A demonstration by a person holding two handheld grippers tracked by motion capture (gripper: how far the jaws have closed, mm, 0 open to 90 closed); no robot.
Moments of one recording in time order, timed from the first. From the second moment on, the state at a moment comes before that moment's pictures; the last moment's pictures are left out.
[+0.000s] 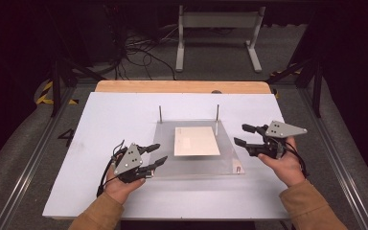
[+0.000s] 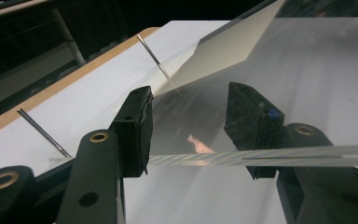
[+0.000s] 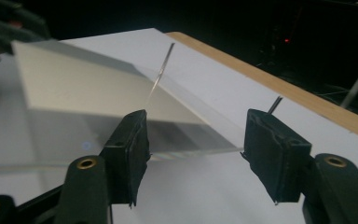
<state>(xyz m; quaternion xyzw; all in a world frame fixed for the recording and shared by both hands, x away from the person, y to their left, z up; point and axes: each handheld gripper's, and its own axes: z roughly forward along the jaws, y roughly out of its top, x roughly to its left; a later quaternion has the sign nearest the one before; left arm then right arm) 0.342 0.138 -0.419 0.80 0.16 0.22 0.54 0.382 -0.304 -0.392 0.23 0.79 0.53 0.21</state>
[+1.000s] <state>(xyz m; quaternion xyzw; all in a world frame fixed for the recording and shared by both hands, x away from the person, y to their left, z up) 0.345 0.139 -0.412 0.79 0.17 0.22 0.55 0.357 -0.265 -0.413 0.11 0.79 0.54 0.29</state>
